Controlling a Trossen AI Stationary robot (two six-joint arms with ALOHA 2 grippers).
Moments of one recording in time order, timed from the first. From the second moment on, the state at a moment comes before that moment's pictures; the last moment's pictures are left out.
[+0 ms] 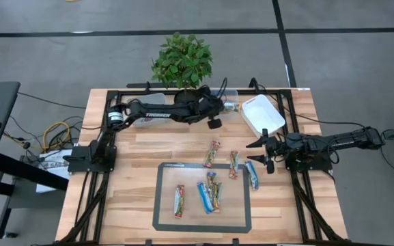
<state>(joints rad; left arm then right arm) 0.27 2.14 1.66 -0.17 -0.48 0.34 0.10 0.28 0.00 0.03 0.05 0.09</state>
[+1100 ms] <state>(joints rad) 0.09 2.15 1.67 -0.01 -0.55 0.48 0.10 0.28 0.00 0.03 0.05 0.09</state>
